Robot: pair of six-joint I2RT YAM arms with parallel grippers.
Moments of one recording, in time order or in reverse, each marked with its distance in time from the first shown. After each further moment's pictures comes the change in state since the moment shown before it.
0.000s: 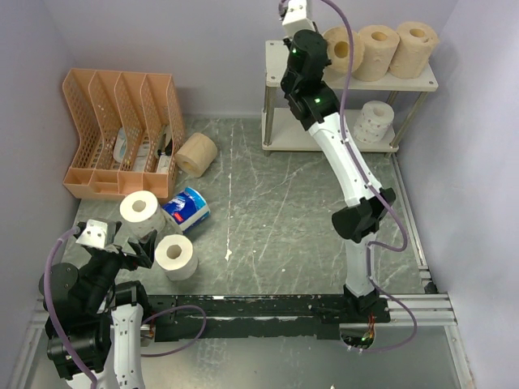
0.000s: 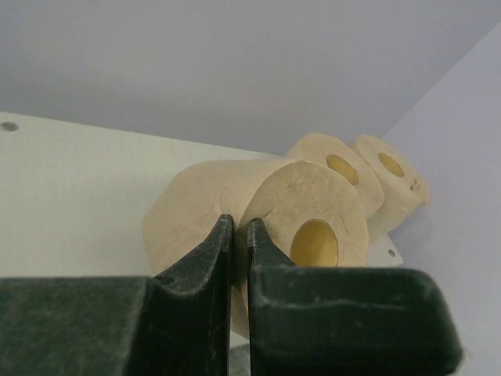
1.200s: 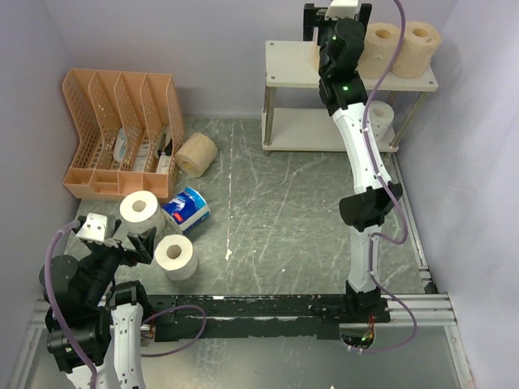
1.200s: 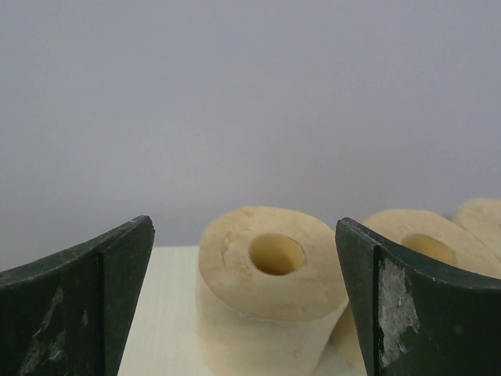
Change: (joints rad) left arm 0.021 0.037 0.000 0.000 -0.001 0.000; right arm -0.244 0.098 0.108 0.102 -0.425 0.399
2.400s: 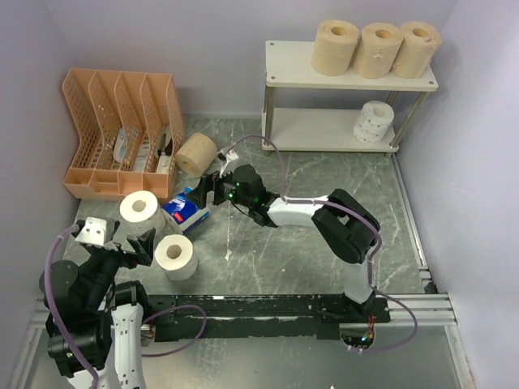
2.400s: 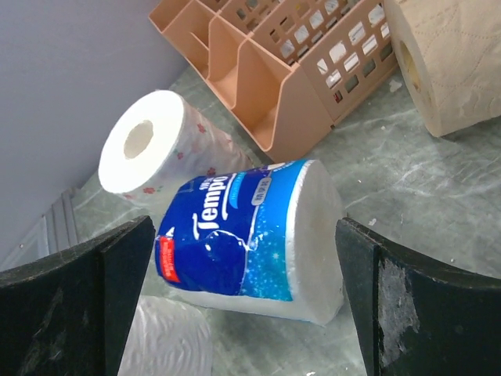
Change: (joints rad) left arm 0.001 -0.025 0.000 0.000 -0.019 -0.002; right arm 0.569 -0.232 -1.469 0.769 -0.612 0.758
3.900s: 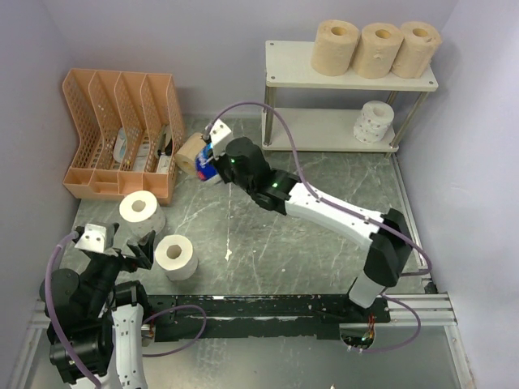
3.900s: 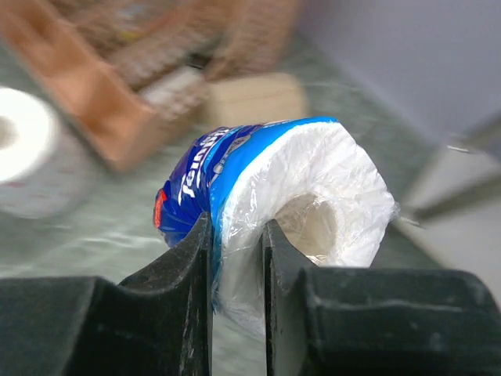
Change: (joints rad) left arm 0.002 -0.036 0.000 0.000 -0.001 -0.002; right arm 0.078 -0.234 0.333 -0.706 0.381 -0.546
